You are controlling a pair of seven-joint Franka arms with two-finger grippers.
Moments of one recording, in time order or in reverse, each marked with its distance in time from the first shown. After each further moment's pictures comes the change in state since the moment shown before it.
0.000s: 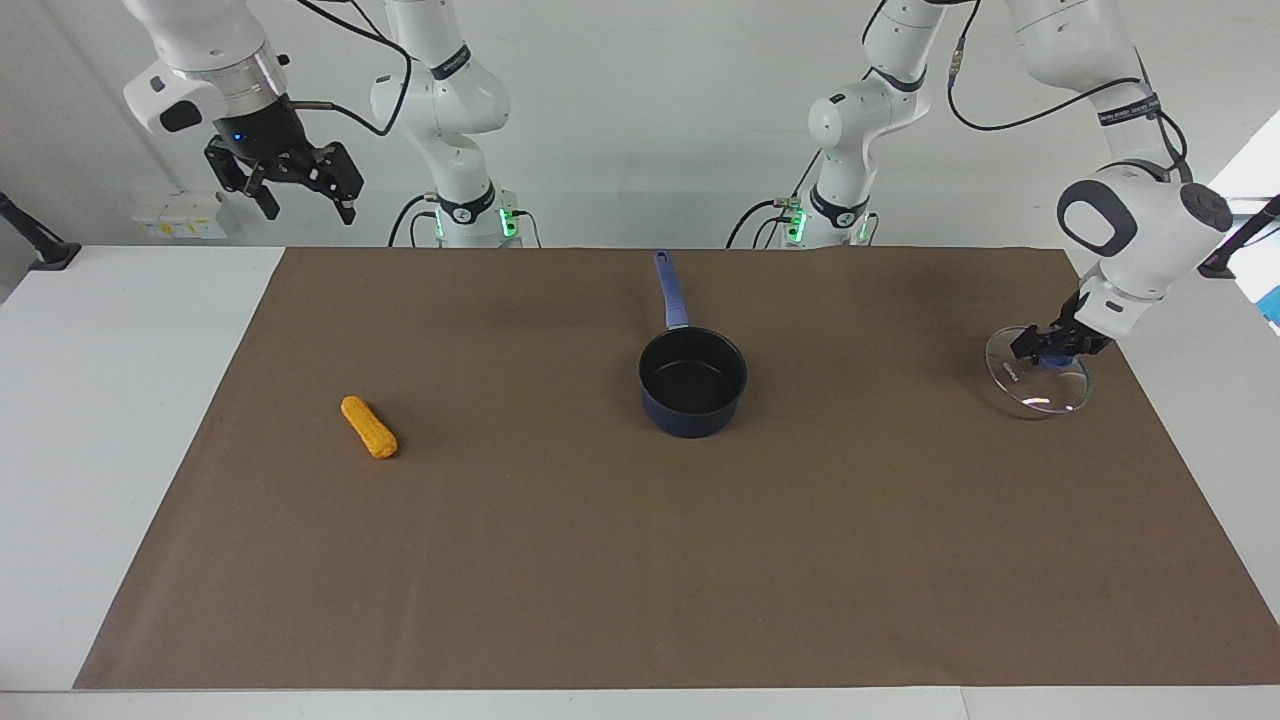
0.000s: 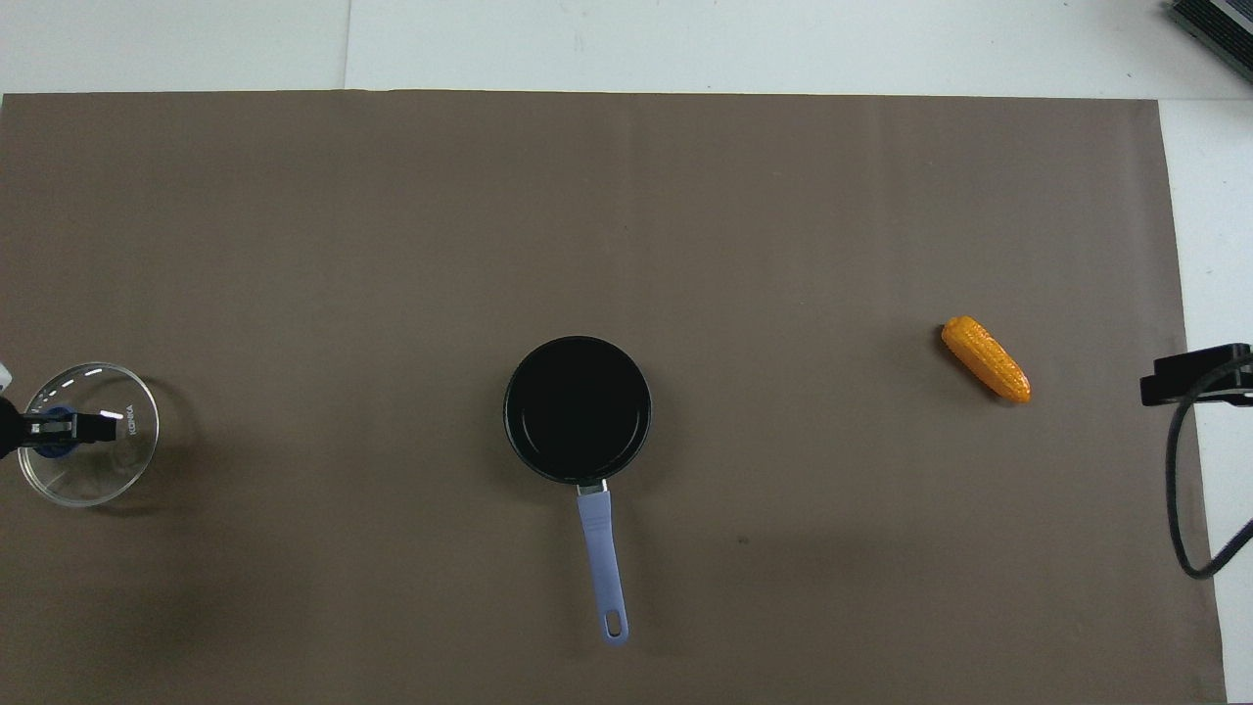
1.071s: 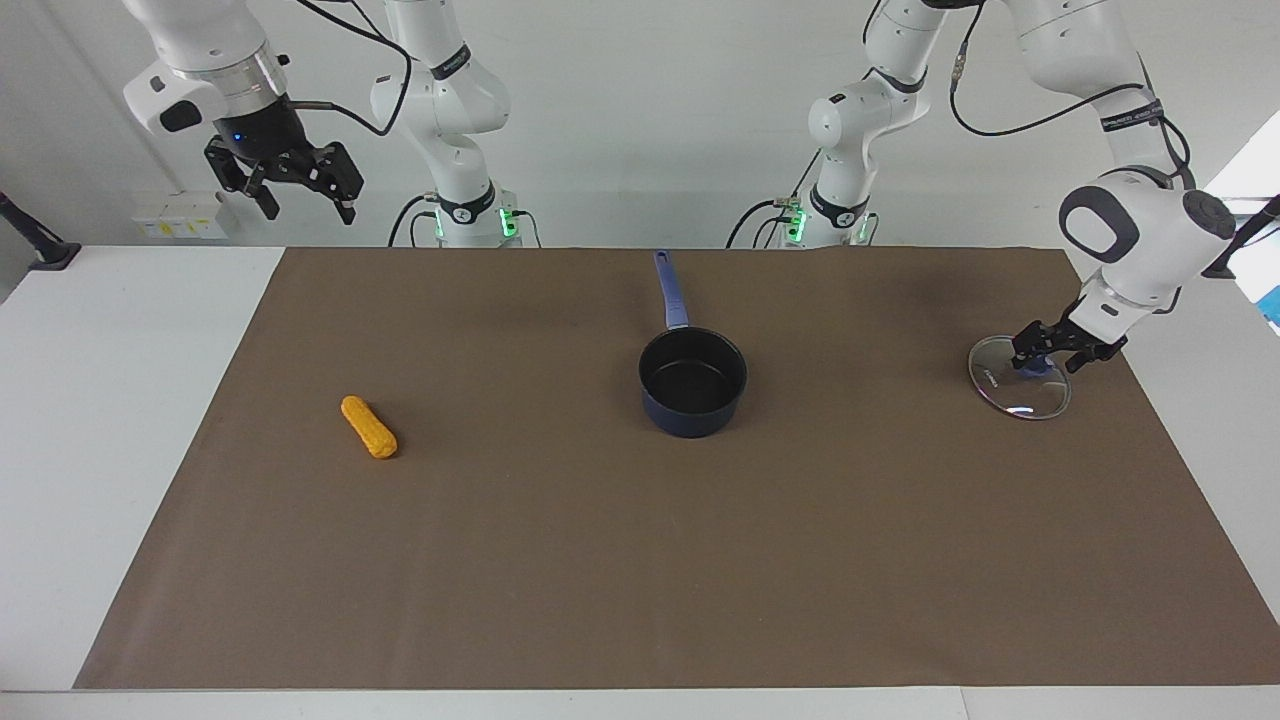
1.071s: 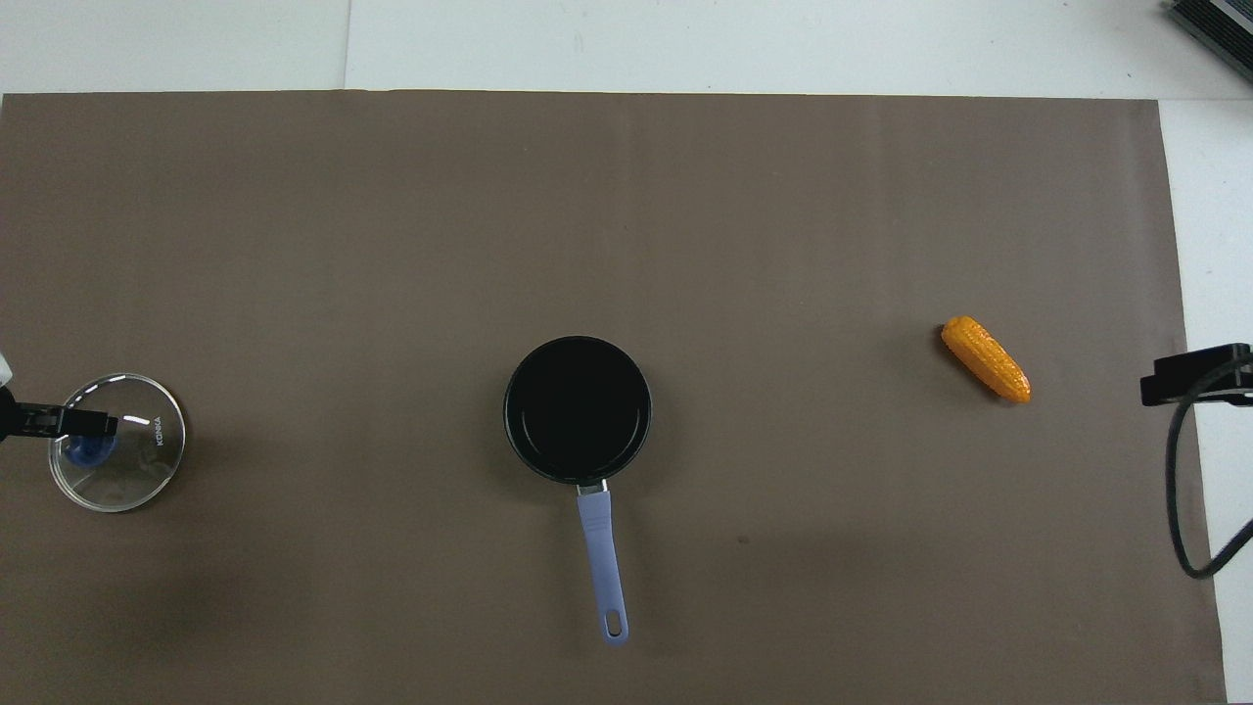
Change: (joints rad) left arm -0.004 0.018 -0.007 0.087 -0.001 -0.070 0.128; right arm 0.000 0.000 0.000 0.000 0.000 0.000 0.000
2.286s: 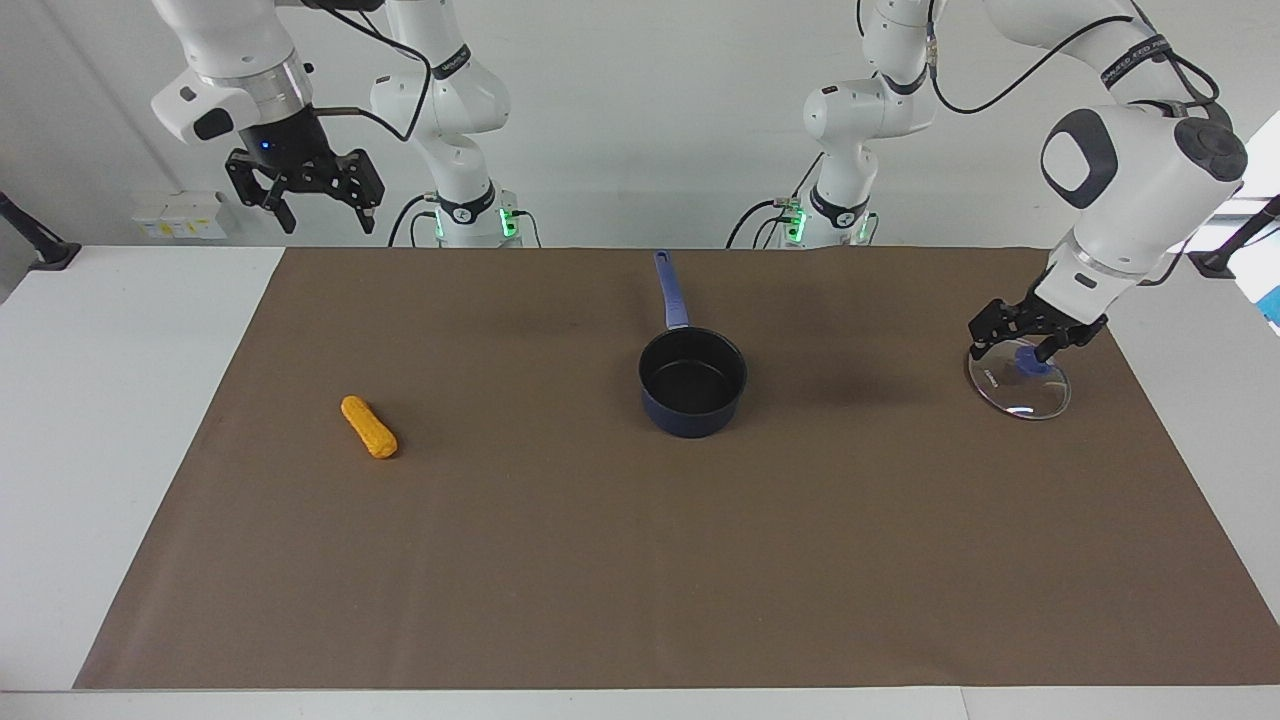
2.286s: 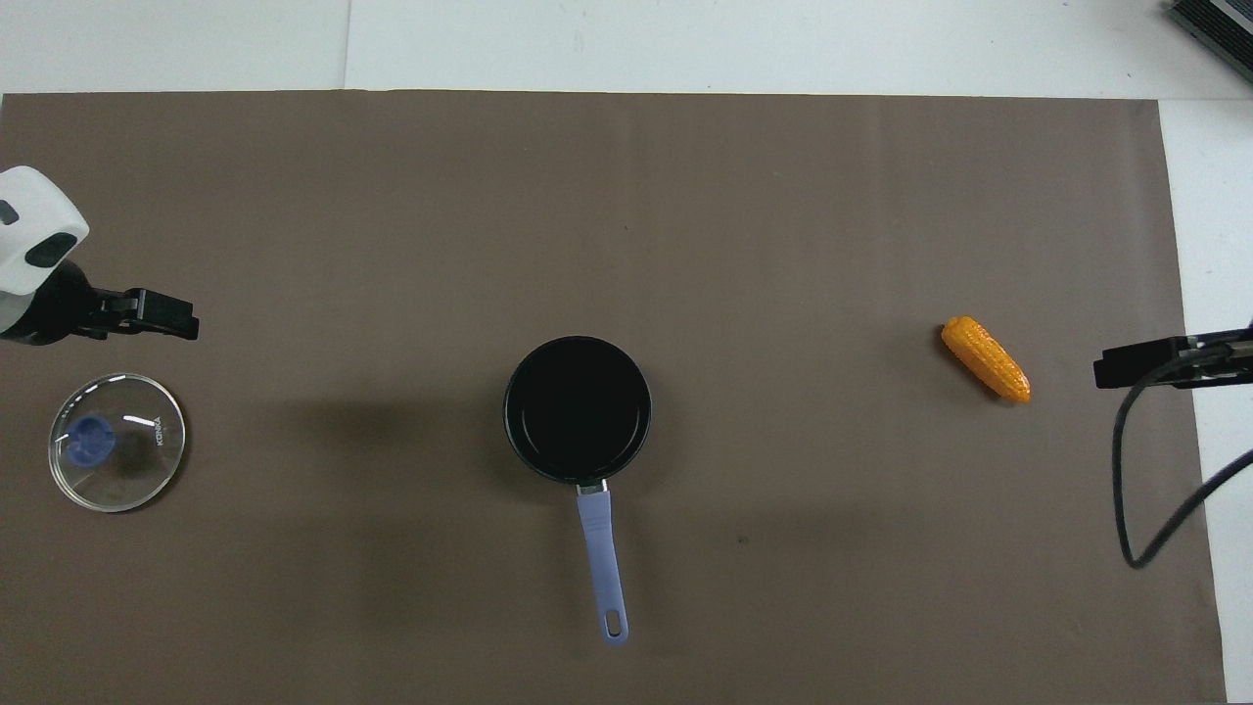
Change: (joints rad) left arm -0.332 -0.049 -0.022 0.319 -0.004 -0.346 -0.424; right arm 0.010 0.007 0.029 -0.088 0.001 0.160 -0.108
